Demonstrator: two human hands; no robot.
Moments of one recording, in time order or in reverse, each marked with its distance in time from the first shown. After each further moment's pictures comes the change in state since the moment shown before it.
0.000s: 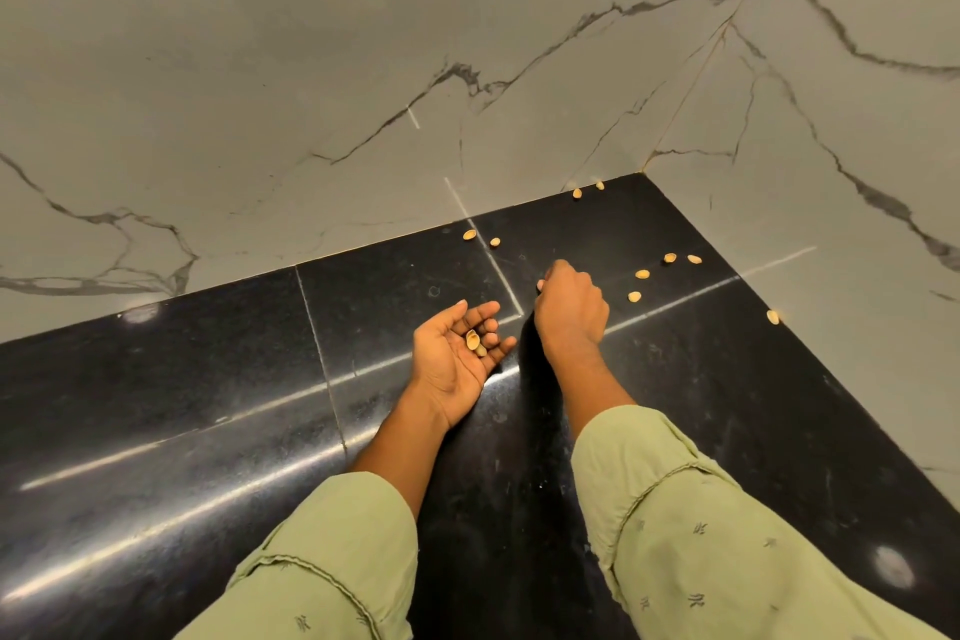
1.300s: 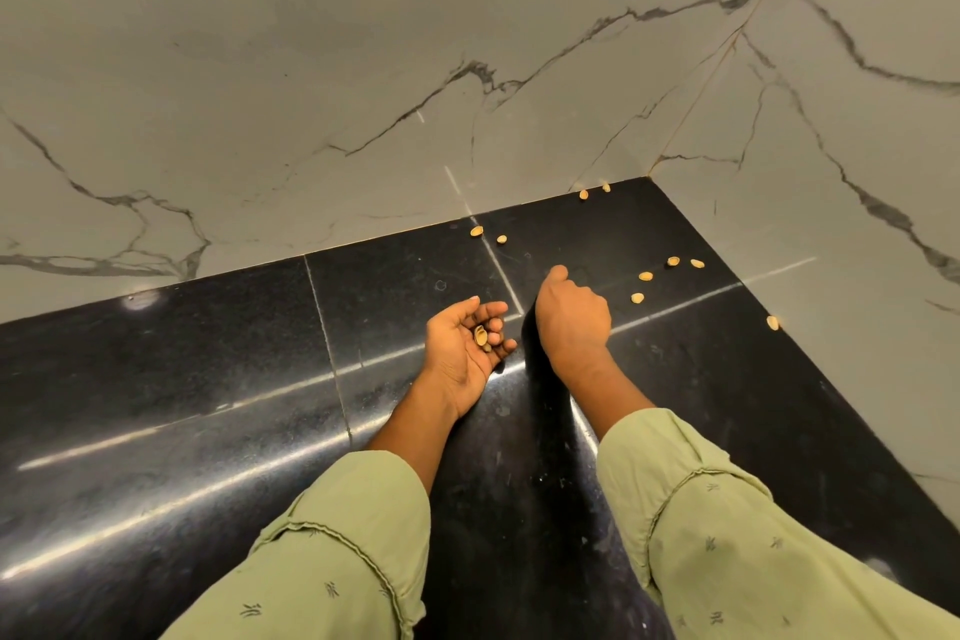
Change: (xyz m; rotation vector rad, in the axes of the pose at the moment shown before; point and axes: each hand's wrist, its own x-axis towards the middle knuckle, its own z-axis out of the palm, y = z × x) left_hand 0.000 -0.002 0.005 0.073 0.048 0.030; right_hand -0.010 0.006 0.006 -0.277 -0.056 -0.219
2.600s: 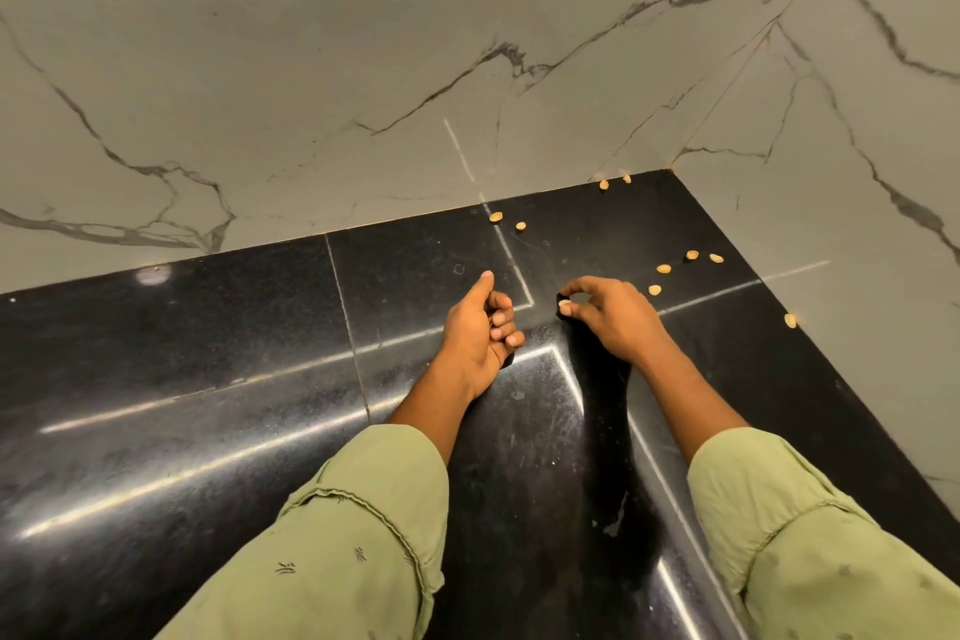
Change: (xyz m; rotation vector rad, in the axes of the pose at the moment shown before) left_hand 0.002 0.000 -0.004 0.030 0.042 -0.022; right_hand 0.004 0.062 0.004 0.453 -0.186 -0.197
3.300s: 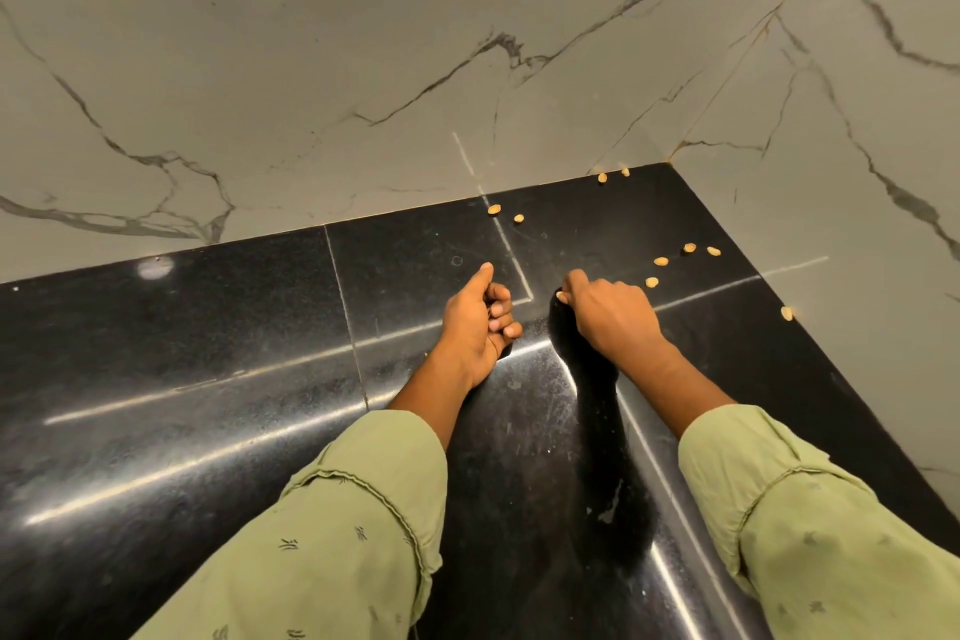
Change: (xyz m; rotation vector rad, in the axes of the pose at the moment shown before) left_hand -0.002 -0.001 0.003 0.023 0.034 0.003; right_hand -0.011 -0.017 0.004 -0.666 0.030 -0.155
